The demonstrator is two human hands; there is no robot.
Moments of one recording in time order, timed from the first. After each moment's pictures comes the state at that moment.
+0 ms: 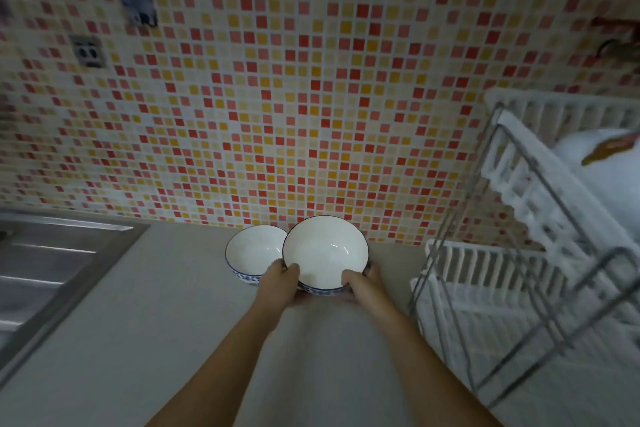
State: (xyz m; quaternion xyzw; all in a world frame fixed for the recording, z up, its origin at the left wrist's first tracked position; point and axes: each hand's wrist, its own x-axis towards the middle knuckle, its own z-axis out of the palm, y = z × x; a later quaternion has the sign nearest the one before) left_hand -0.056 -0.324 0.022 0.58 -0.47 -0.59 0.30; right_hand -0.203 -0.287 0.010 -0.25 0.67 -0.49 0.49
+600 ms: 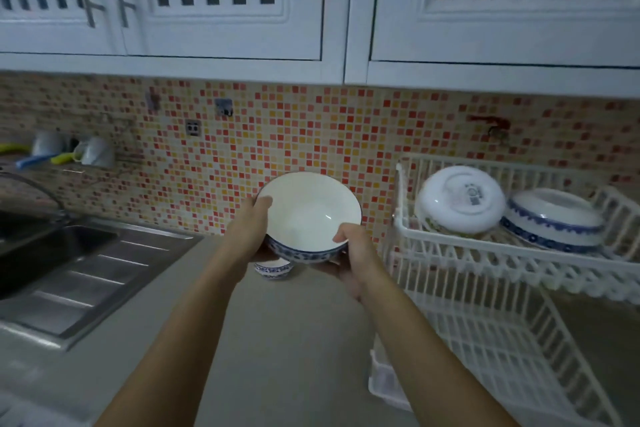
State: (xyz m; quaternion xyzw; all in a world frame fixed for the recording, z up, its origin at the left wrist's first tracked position) left_hand -0.012 -0.082 0.266 0.56 -0.50 -0.45 0.48; right_hand -0.166 -0.060 0.239 -0.34 0.44 -0.57 0.60
